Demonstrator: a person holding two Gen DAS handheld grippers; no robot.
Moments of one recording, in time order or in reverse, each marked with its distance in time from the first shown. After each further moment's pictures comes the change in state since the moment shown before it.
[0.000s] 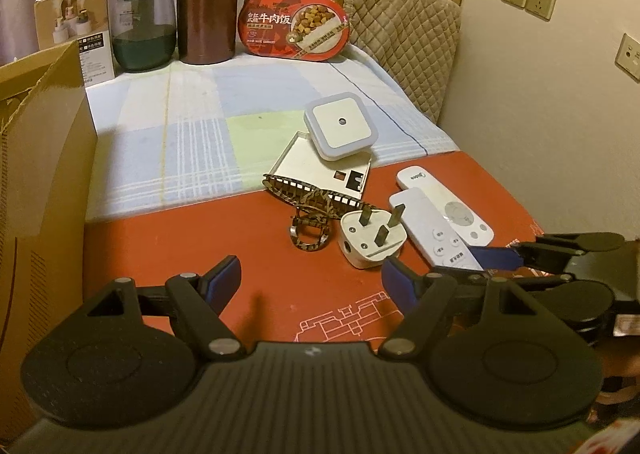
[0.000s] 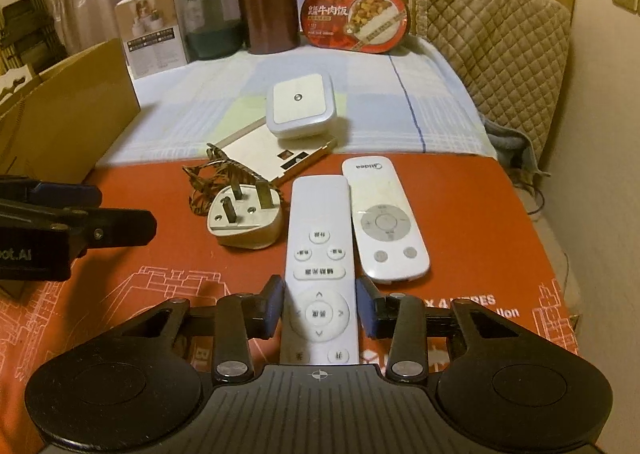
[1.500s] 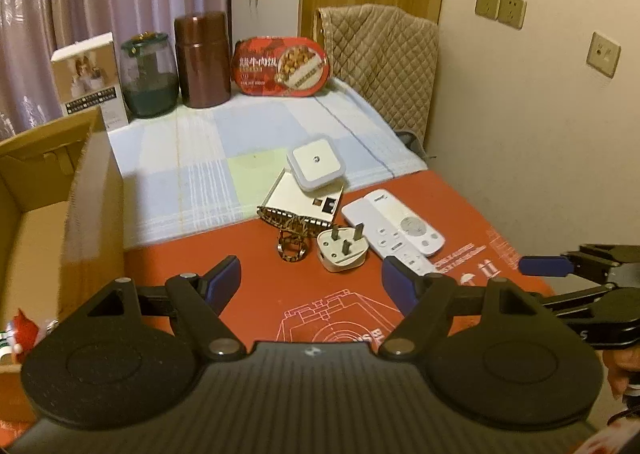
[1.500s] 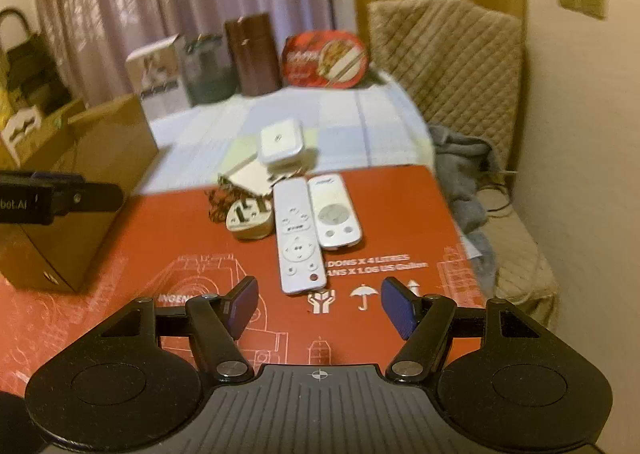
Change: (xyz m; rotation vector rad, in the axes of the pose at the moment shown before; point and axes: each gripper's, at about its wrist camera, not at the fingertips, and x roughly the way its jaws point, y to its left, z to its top) left arm -0.076 -0.033 0.010 0.078 -0.047 0.033; right arm -0.109 -0.026 -0.024 0.065 -0.052 0.040
